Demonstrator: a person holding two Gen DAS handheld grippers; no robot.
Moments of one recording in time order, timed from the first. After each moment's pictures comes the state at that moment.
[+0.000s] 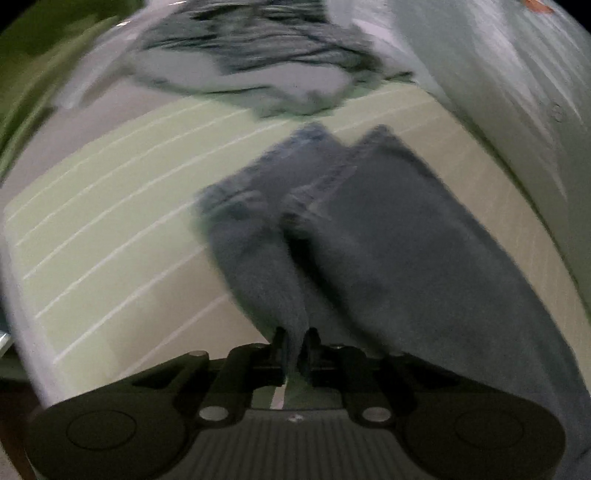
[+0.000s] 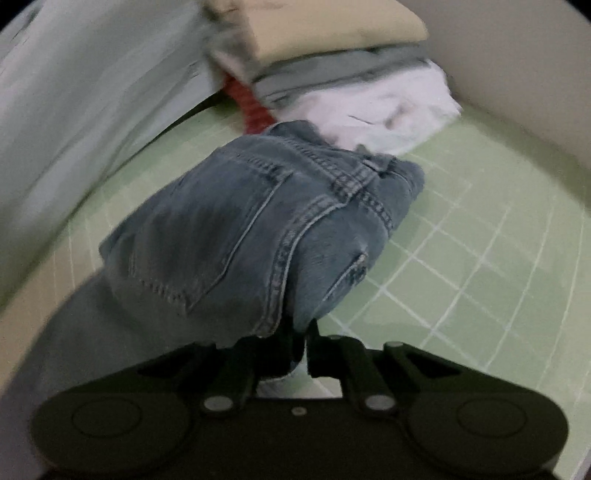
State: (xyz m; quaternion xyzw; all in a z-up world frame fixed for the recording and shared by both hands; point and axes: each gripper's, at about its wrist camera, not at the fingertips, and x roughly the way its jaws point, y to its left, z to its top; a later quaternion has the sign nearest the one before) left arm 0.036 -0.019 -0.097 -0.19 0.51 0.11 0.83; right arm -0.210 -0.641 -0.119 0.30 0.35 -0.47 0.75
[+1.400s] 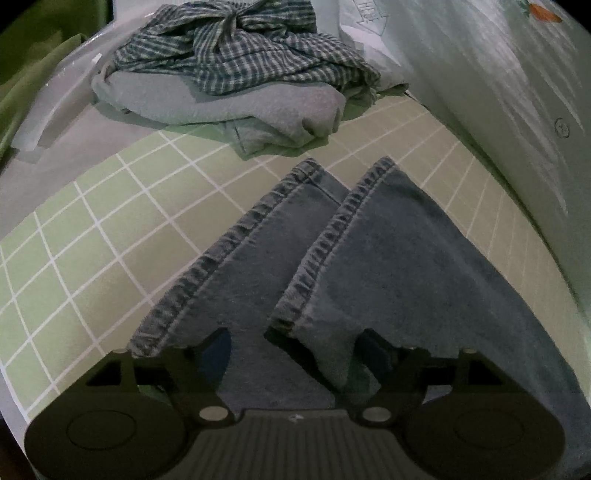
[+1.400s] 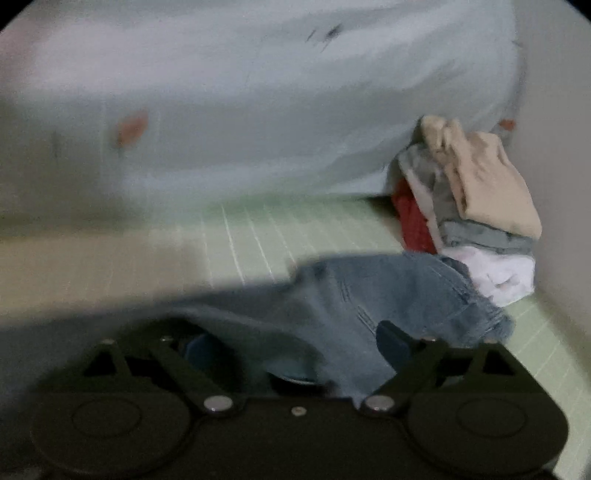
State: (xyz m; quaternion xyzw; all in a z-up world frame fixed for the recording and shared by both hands) left arm 0.105 -0.006 -0.111 -0.18 0.51 0.08 0.84; right arm -0.080 -0.486 -0.080 0.02 0.36 -0.42 0.84
